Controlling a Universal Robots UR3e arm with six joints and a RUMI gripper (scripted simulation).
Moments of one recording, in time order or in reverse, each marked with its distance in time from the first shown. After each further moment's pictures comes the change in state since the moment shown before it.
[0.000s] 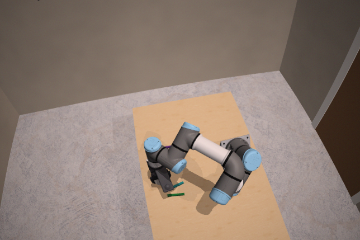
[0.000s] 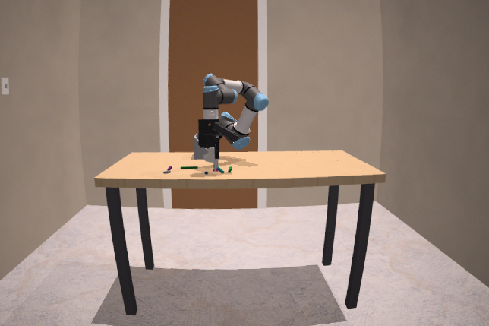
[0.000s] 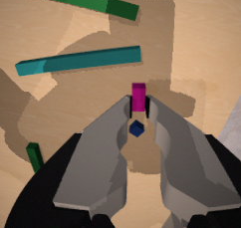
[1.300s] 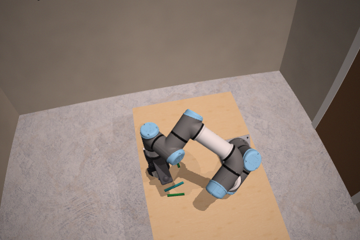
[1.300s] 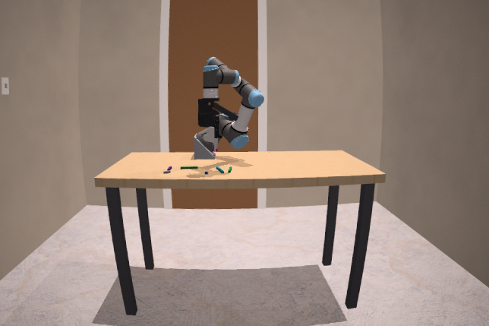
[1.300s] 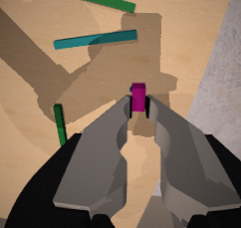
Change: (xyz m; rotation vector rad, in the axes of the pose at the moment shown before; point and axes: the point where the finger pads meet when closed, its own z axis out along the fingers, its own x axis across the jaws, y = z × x) arm 0.000 0.000 -0.086 0.000 0.000 0.000
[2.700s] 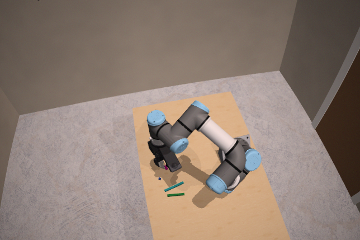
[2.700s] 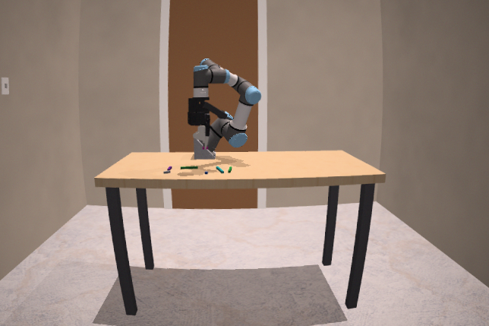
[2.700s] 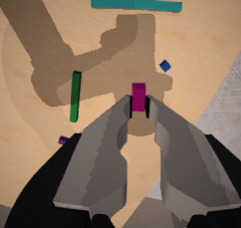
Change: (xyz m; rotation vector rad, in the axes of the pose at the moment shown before) arm -0.039 0.038 -0.004 0.001 -0.001 -0.152
